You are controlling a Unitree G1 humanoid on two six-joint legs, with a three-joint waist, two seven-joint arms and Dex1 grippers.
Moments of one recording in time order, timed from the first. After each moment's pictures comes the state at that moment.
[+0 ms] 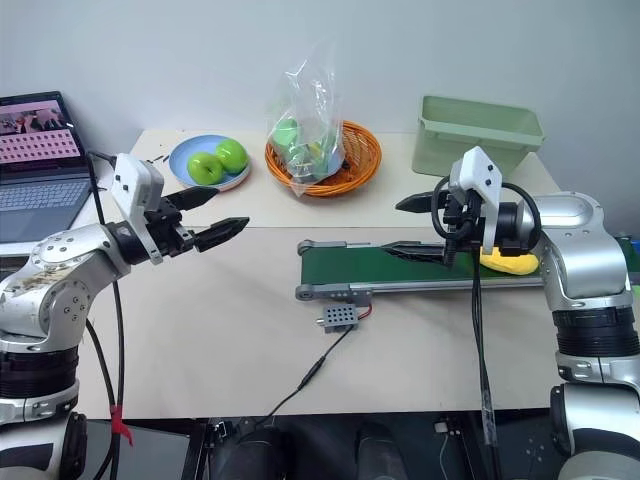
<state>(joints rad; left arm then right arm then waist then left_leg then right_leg) -0.50 0.67 0.17 -0.24 -0.55 0.71 -0.74 -0.69 -0.82 -0.02 0.06 0.41 0.43 1.26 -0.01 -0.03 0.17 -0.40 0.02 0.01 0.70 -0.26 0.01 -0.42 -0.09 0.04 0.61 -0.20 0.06</state>
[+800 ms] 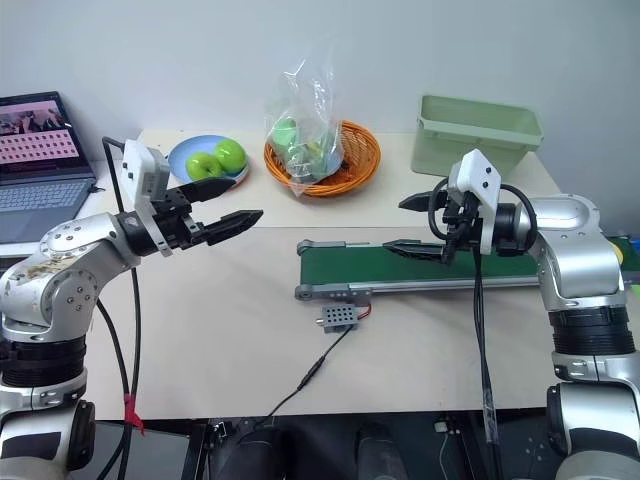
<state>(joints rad) -0.57 0.64 0.15 -0.24 -0.60 0.72 -0.76 -0.70 -0.81 -0.01 0.10 0.38 0.39 1.24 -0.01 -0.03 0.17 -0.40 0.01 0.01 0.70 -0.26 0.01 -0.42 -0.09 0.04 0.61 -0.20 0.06</state>
